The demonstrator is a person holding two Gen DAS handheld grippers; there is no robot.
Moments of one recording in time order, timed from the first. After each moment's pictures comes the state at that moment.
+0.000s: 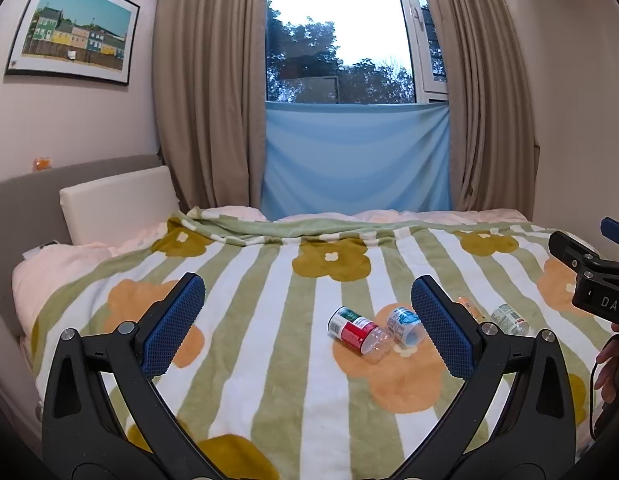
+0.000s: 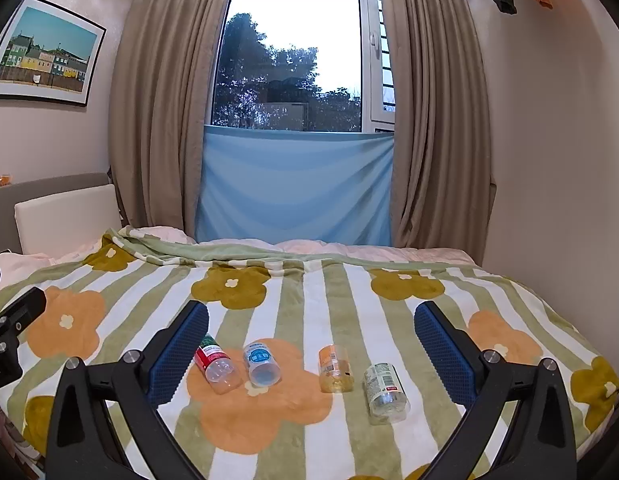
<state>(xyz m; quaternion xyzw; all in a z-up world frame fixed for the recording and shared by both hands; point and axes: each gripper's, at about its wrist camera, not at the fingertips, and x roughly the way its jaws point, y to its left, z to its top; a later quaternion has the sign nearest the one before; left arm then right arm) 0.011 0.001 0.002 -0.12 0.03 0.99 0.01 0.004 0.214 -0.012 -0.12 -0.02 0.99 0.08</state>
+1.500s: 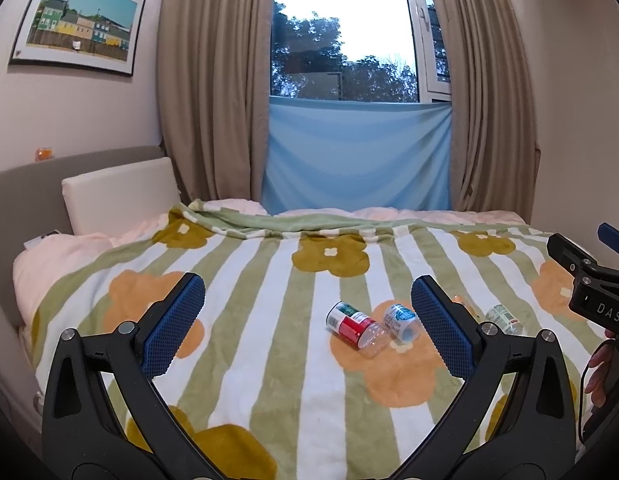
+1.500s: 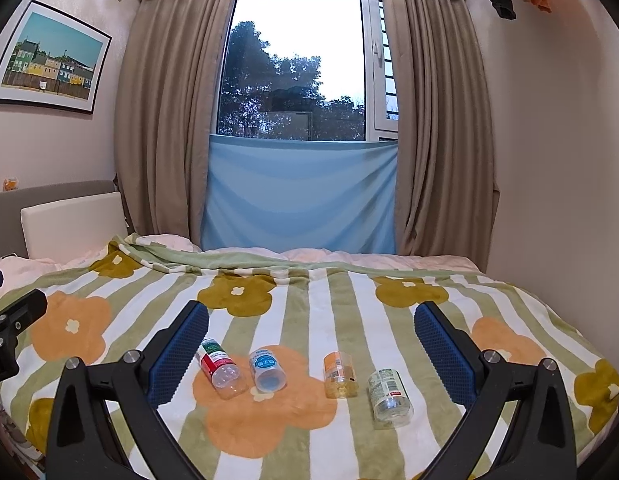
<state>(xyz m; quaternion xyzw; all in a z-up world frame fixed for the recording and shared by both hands) 0.020 -0.008 0.004 -0.13 0.01 0.99 0.01 0.010 0.215 -0.011 -0.11 -0.01 0.99 0.07</state>
